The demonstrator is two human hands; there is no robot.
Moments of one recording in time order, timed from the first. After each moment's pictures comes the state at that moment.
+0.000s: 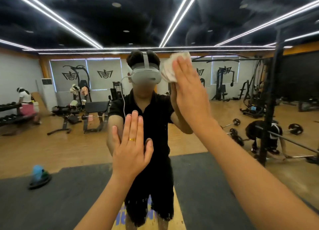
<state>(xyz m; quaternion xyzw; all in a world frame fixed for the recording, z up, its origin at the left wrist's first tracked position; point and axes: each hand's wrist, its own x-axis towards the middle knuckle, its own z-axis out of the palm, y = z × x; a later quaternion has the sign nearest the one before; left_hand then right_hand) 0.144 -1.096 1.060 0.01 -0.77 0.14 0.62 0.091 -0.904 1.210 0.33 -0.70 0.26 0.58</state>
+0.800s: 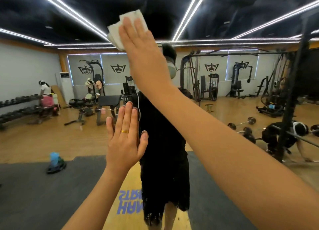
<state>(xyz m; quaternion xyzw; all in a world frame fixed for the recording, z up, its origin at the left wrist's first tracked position) 0.138 -1.093 1.056 0.01 -0.76 0.12 0.64 0.126 -0.974 1.268 0.39 -0.71 0.13 0.57</state>
